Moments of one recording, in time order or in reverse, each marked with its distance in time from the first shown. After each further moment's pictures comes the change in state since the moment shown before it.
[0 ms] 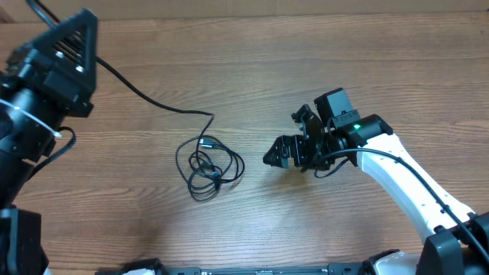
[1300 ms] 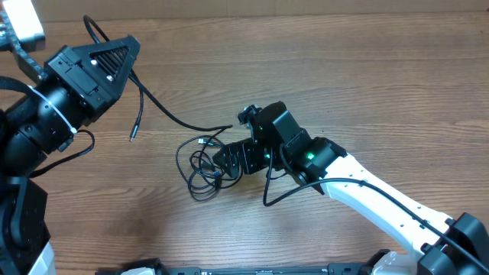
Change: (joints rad) left arm 0.000 0.054 0.000 -0.176 0.181 -0.168; right arm 0.359 0.000 0.000 0.441 0.259 0.159
